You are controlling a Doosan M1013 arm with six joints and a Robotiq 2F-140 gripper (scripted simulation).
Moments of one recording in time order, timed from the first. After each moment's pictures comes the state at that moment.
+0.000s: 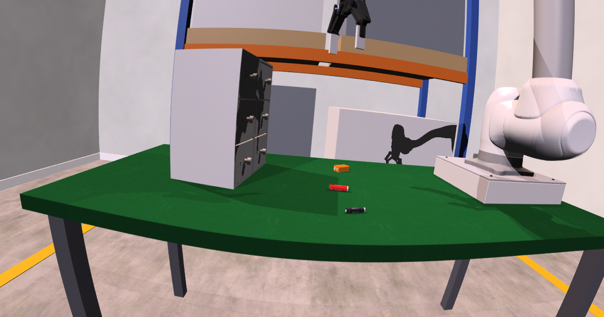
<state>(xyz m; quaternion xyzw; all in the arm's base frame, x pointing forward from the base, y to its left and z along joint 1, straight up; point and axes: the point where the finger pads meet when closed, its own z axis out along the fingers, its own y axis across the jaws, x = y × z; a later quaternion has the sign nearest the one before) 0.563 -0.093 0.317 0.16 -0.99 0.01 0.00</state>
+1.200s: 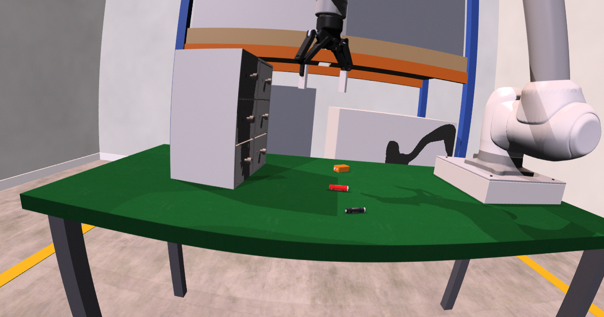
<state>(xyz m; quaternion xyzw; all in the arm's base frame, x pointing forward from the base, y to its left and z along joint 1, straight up) 0.621 -0.078 0.193 0.87 -0.49 0.02 0.03</state>
